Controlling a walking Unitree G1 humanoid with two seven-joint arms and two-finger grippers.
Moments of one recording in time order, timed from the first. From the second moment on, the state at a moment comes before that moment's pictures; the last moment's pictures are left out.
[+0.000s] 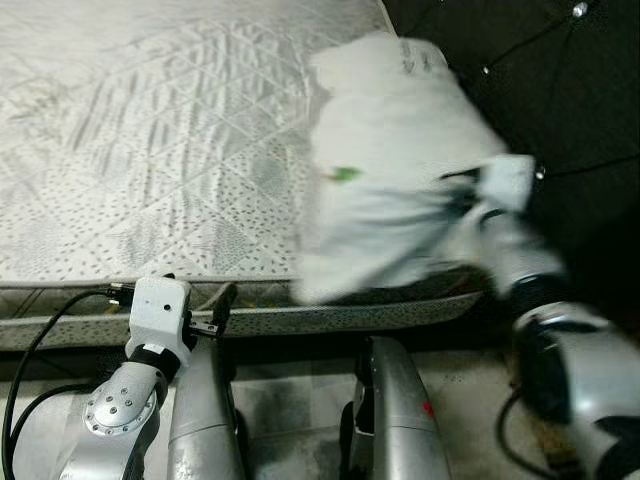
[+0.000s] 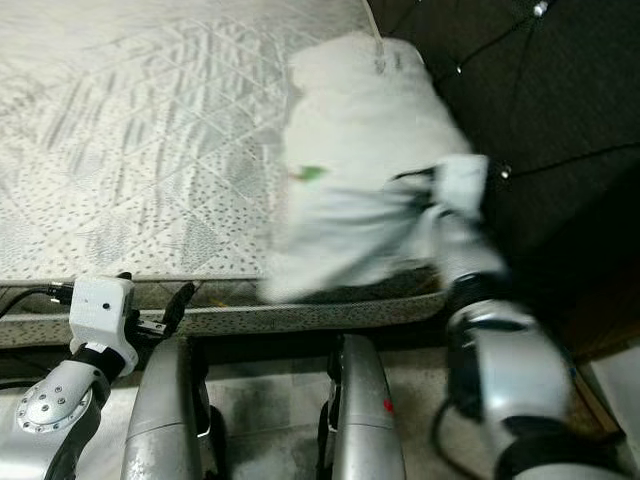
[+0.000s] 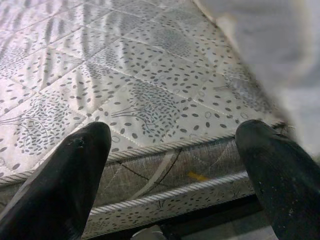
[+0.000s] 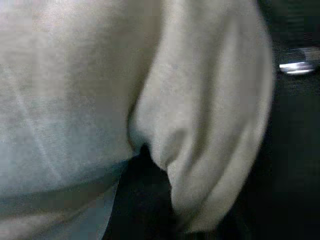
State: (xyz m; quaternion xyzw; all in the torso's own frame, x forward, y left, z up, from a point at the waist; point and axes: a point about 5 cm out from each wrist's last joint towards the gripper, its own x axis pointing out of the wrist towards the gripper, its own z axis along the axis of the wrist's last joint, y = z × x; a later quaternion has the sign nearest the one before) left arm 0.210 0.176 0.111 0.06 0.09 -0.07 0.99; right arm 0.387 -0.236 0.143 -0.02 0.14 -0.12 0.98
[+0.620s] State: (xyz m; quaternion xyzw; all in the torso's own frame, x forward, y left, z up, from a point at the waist) left arm 0.218 0.180 0.114 0.08 0.09 -0.05 0.99; right arm 0.370 -0.251 0.113 -0.03 0.18 -0.13 0.98
